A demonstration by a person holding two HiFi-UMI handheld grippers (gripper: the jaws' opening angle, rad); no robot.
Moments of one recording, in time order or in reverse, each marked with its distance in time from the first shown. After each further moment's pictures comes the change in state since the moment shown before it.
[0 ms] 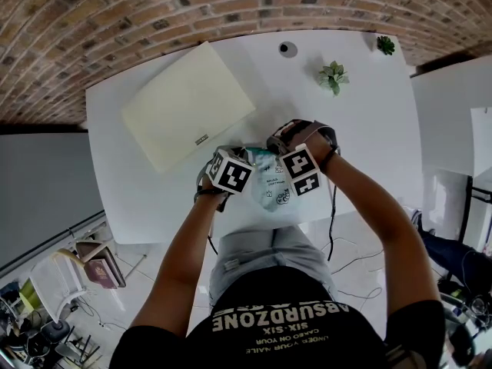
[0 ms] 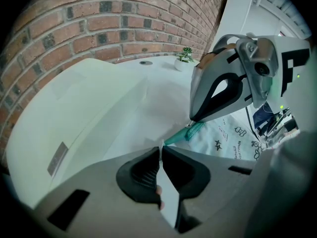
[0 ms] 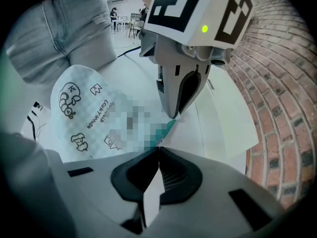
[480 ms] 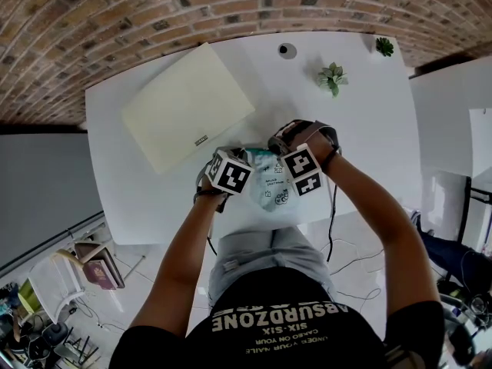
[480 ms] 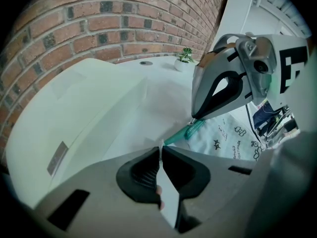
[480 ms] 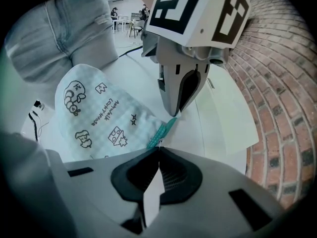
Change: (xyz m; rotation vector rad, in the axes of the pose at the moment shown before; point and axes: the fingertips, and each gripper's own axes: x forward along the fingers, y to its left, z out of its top) left arm -0.001 0.000 0.000 -0.003 -0.006 -0.003; right arm -0.005 0.002 -0.004 -0.001 0.006 0.012
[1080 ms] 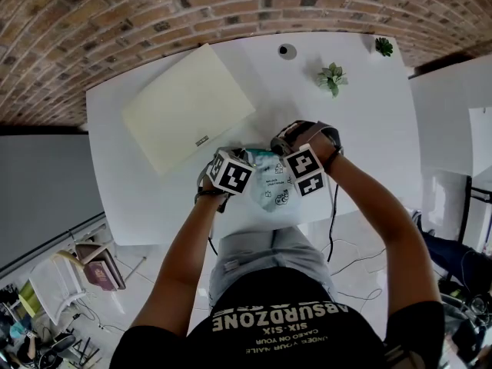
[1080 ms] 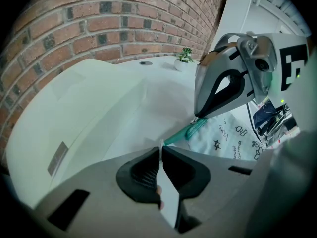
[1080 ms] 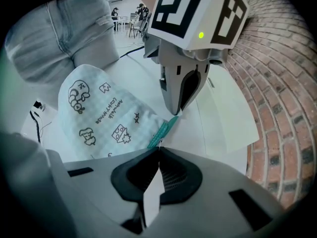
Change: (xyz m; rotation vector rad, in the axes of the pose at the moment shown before) left arm 0.001 0.000 0.001 0.006 -0.003 0.005; right arm -0.004 0.004 -0.004 0.006 0.005 0.007
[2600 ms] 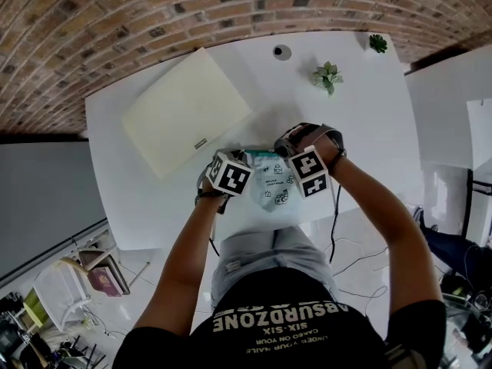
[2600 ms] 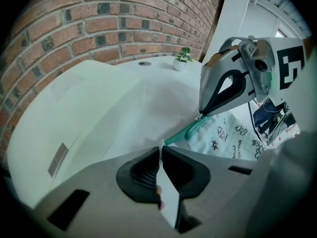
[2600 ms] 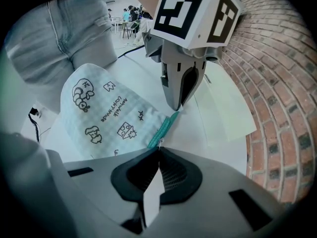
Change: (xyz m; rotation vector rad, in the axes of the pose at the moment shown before) left arm 0.001 0.000 -0.001 0.016 0.002 0.002; right arm -0.004 0.010 -0.009 0.067 0.009 -0.017
